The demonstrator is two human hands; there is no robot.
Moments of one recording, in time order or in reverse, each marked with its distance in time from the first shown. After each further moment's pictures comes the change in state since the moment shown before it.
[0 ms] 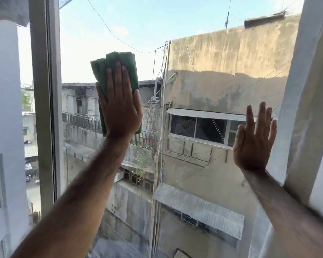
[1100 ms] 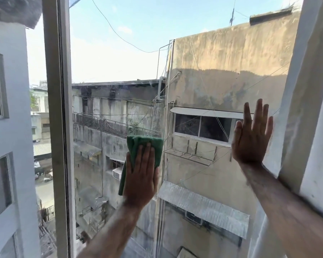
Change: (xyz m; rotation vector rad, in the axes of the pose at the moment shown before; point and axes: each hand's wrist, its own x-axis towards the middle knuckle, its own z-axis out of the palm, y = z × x) left_hand -0.215 -0.004 -0.004 -0.061 -0.229 0.229; right_hand 0.001 0.001 0.001 0.019 0.000 0.001
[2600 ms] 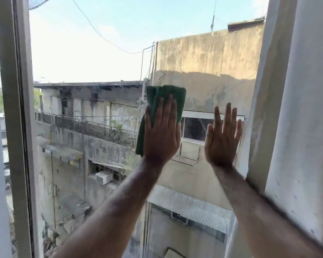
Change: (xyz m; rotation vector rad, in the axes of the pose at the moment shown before) left_hand 0.162 0.120 0.004 -0.090 0.150 0.056; right_hand 0.001 0.004 0.005 -0.016 0.056 -0.026
